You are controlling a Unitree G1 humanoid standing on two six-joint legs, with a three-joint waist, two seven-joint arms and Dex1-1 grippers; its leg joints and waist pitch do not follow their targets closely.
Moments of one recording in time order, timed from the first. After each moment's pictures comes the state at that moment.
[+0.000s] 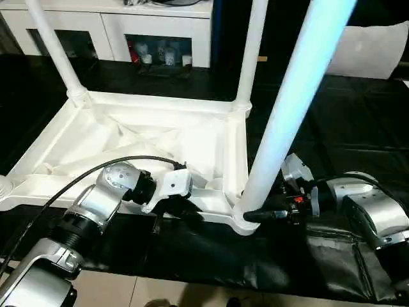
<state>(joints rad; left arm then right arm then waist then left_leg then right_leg) -0.56 0.48 -0.43 0.45 -0.02 0.00 -1.39 -0.40 -0.59 0.25 0.22 0.36 0.26 1.38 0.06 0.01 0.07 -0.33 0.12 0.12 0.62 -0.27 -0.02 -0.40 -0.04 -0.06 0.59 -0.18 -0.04</state>
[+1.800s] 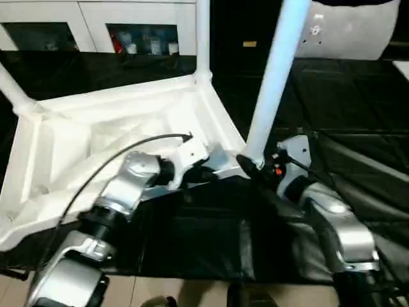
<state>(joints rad) -0.61 0.32 -0.29 0.47 0.04 0.15 -1.10 -0.23 -0.32 0.03 -0.02 0.22 0.36 0.72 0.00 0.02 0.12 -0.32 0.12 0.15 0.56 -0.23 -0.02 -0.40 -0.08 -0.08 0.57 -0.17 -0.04</state>
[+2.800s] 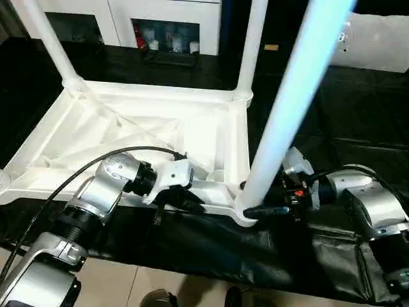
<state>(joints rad) -0.60 0.46 -0.38 0.44 0.00 0.03 -1.43 -0.44 -0.55 0.19 0.27 0.32 0.25 1.46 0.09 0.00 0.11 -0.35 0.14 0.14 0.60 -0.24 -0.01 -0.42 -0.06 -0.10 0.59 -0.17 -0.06</state>
